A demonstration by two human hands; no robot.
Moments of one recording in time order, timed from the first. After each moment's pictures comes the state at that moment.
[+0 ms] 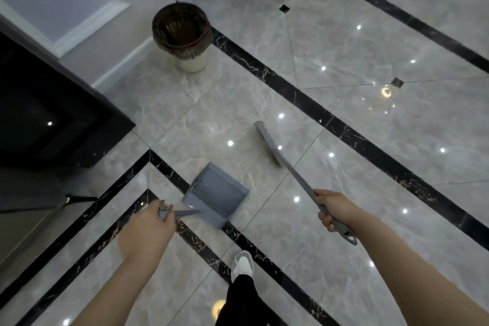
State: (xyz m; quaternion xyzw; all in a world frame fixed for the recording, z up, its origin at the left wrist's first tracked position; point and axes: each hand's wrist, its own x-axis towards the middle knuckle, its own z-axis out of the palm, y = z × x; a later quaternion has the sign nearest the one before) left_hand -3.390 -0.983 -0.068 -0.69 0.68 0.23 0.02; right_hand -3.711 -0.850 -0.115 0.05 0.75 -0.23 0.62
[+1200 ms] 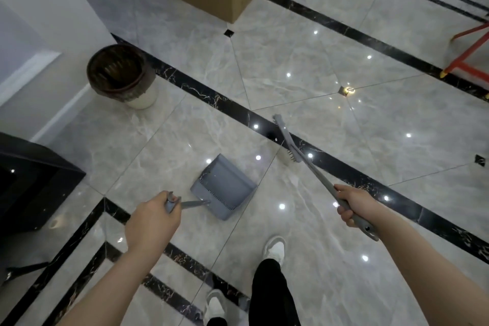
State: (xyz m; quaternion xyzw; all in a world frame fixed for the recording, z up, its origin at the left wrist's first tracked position) left_hand -3.608 -1.019 -0.048 -0.59 0.76 0.25 0.03; right_hand -3.923 -0.806 -0.077 0.16 0.75 -0.34 0.54
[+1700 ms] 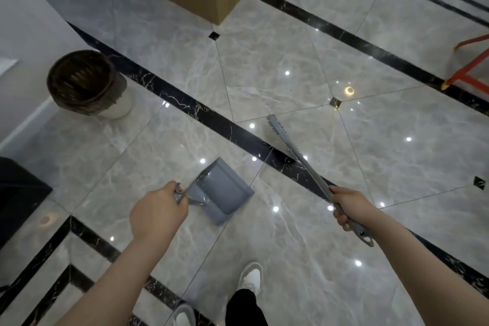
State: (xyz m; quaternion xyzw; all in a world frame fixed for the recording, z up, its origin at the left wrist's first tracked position) left_hand -3.777 -1.049 -0.091 -0.57 0.80 0.19 0.06; right_hand -4.067 -0.841 -0.109 0.09 0.80 -0.28 0.53
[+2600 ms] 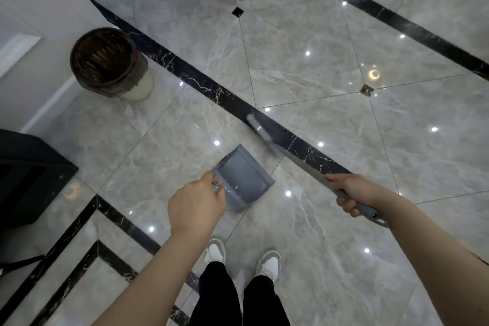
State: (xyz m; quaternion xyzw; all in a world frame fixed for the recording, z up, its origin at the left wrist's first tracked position) left_hand -3.787 -1.062 -0.088 -0.53 0.83 0.16 0.08; right_hand -4.052 -0.916 -0.124 0.03 0.74 -0.20 0.64
